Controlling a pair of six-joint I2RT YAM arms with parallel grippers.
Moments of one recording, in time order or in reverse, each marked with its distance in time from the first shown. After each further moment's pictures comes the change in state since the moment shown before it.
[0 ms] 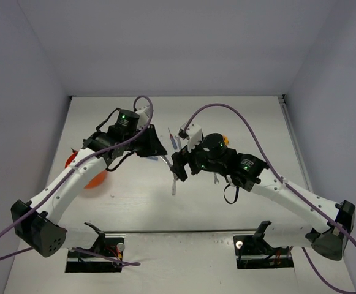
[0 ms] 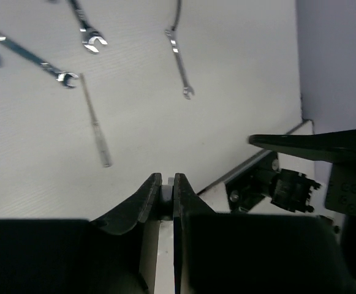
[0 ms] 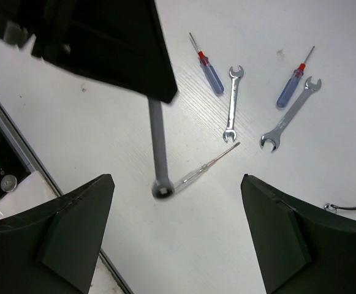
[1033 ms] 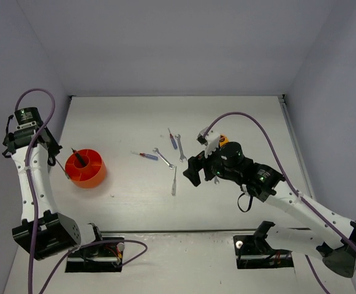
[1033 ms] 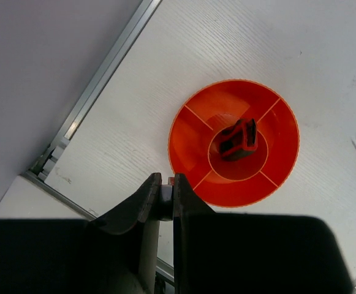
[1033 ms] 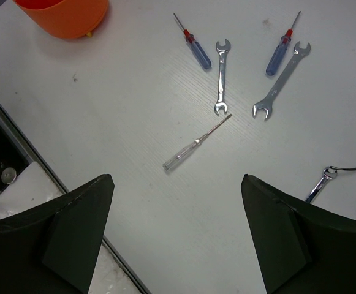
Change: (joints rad) left arm 0.905 -0.039 0.114 -0.383 -0.465 0.412; right arm -0.070 -0.179 -0.171 0.007 -0.027 0.056
